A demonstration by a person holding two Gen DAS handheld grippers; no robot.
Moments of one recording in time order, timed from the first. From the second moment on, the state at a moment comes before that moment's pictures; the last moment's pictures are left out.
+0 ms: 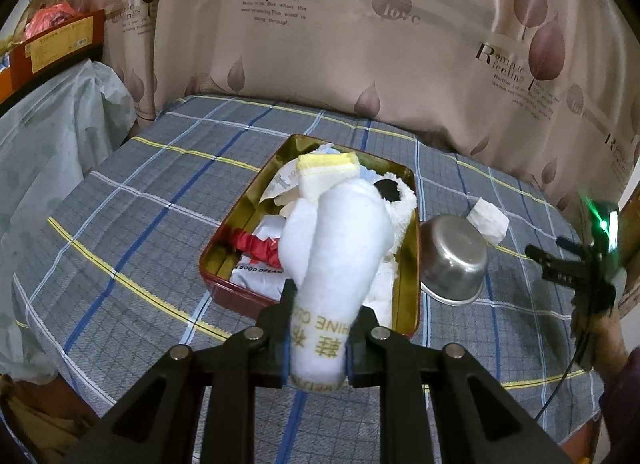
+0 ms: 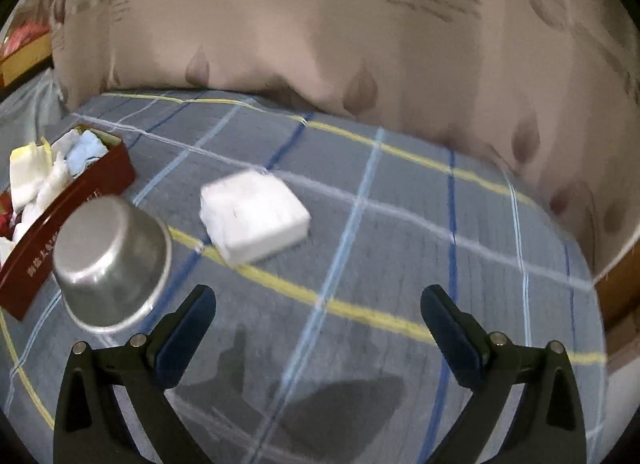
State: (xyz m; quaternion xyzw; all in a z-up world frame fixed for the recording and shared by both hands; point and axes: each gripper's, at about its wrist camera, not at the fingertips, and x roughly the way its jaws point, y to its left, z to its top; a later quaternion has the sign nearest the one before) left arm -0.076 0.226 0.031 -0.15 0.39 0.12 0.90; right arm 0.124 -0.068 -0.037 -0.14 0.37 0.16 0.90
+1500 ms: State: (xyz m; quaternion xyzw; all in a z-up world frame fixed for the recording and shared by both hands) left arm -0.073 0.231 0.024 -0.14 0.40 0.11 0.90; right arm 0.083 -0.097 -0.033 -0.06 0.38 0.23 0.90
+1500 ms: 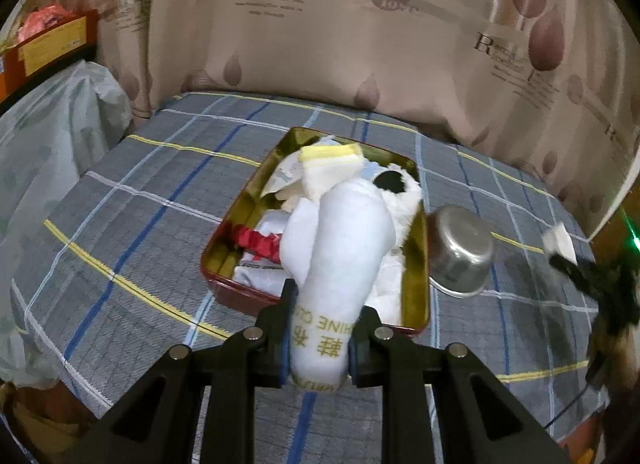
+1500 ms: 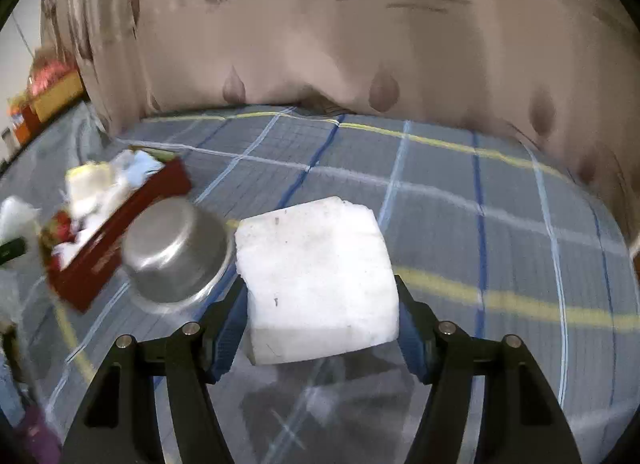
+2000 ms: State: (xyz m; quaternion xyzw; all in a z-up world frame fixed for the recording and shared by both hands) left arm -0.004 0.209 0.024 -0.09 0.42 0.03 0.90; right arm -0.006 -0.116 -0.023 -0.01 0.34 0.26 0.90
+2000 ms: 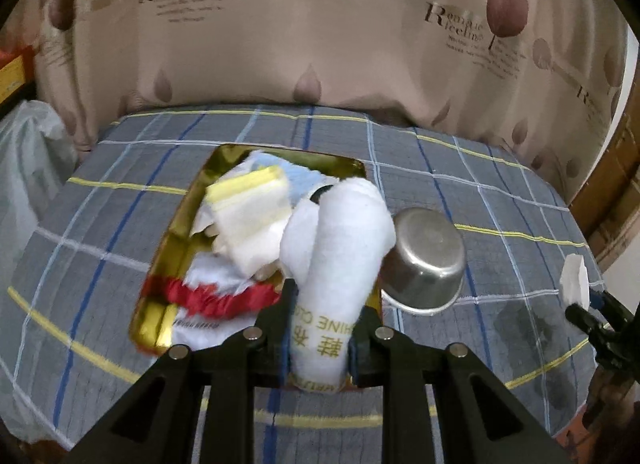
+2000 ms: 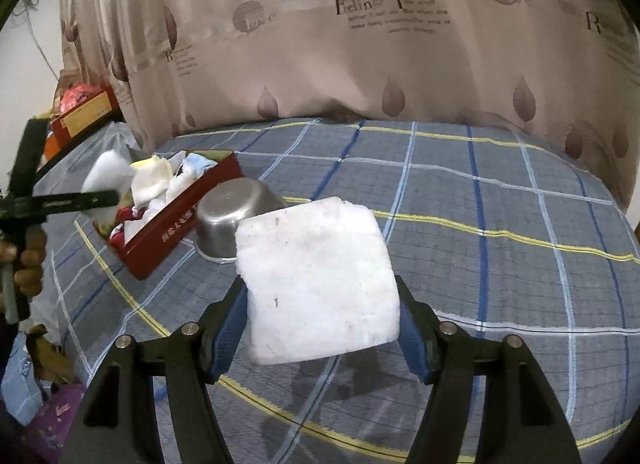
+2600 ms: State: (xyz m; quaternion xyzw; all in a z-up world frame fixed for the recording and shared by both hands) left arm 0.046 0.224 -0.013 -0.09 0.47 0.04 0.87; right arm -0.002 -0.112 -0.022 0.00 0.35 0.27 0.90
